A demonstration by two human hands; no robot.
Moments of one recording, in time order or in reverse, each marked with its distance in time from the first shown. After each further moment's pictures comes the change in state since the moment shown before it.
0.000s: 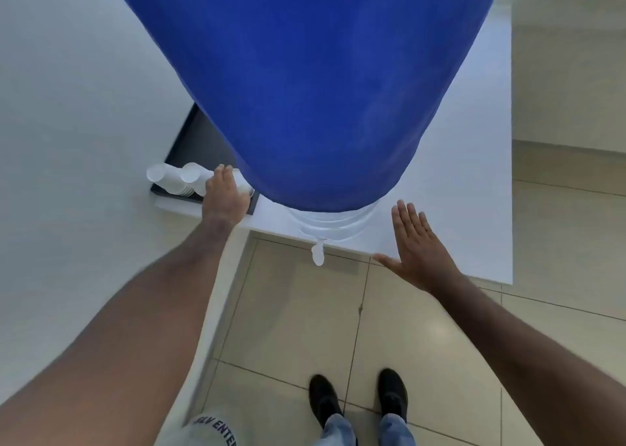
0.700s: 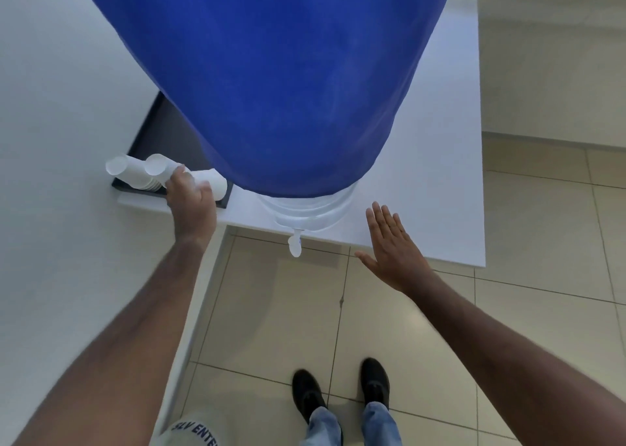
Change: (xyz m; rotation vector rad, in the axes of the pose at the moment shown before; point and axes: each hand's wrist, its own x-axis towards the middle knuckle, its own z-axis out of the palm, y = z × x) left_hand -0.052 0.012 -0.001 -0.634 0.254 -0.169; right_hand -0.019 -0.007 0.029 0.073 -0.006 -0.016
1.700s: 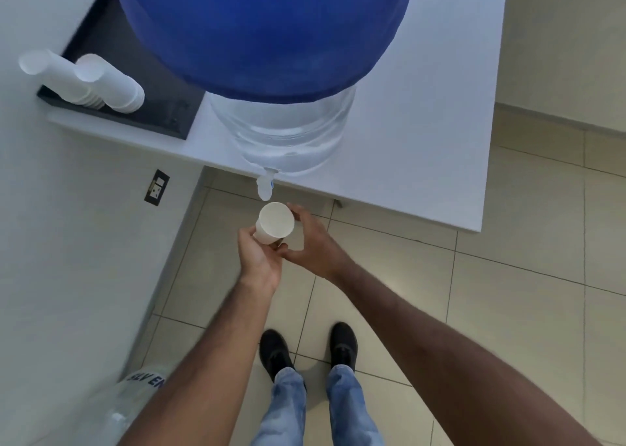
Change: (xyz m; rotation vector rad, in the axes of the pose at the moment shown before) left_hand -0.232 -0.020 0.136 -1.145 -0.247 -0.985; right_hand 0.000 -0.089 0.094 0.877 -0.088 0.024
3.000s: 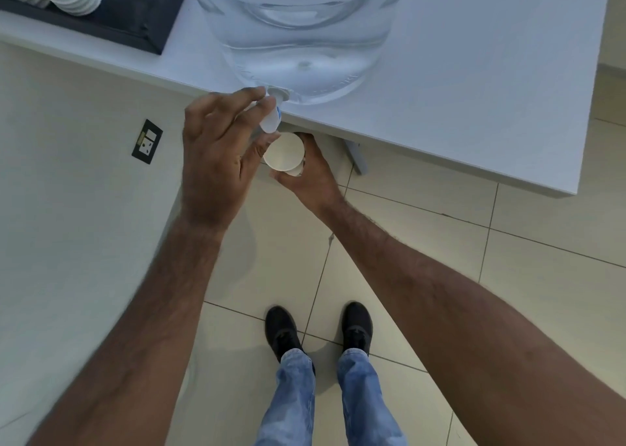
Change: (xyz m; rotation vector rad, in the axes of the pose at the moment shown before) left_hand 0.023 0.072 -0.017 1.344 -0.077 1.779; right_hand 0.095 0.055 0.060 0.258 0.246 0.018
